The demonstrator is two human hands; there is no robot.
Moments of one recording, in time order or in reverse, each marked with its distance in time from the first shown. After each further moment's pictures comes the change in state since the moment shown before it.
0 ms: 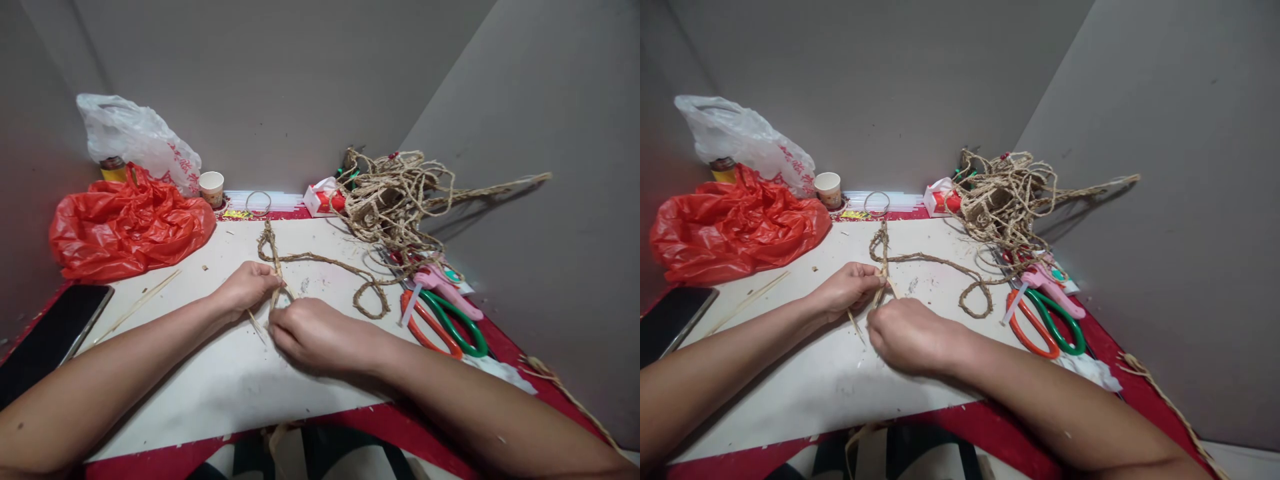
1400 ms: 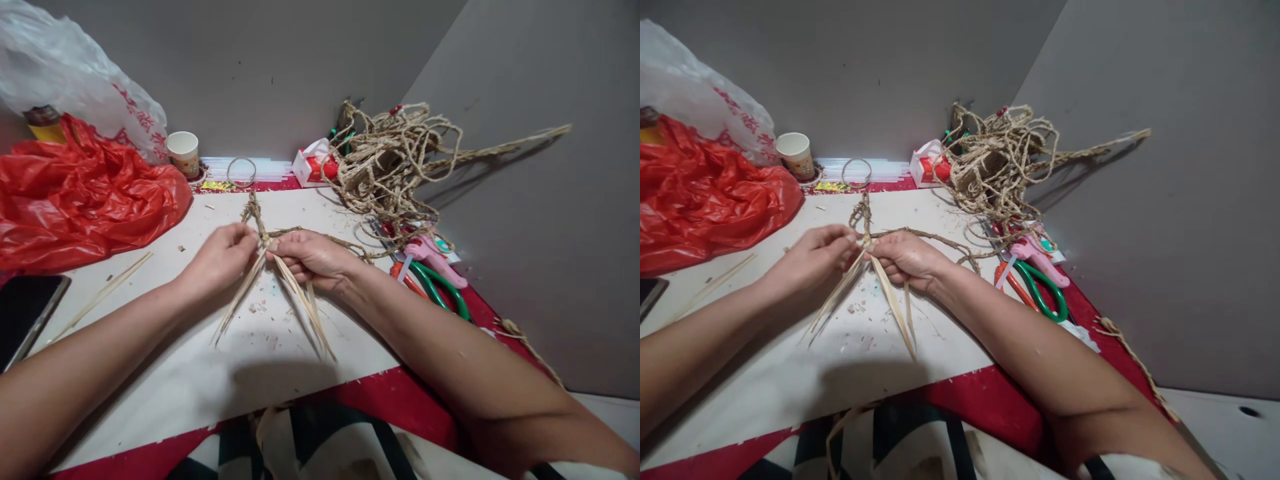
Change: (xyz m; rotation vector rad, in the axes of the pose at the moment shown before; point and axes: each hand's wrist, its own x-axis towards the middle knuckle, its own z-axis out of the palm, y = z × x) left_hand -0.009 0.023 0.001 0.371 0.174 0.270; right_hand 0.032 0.058 -0.007 1.505 0.112 0.272
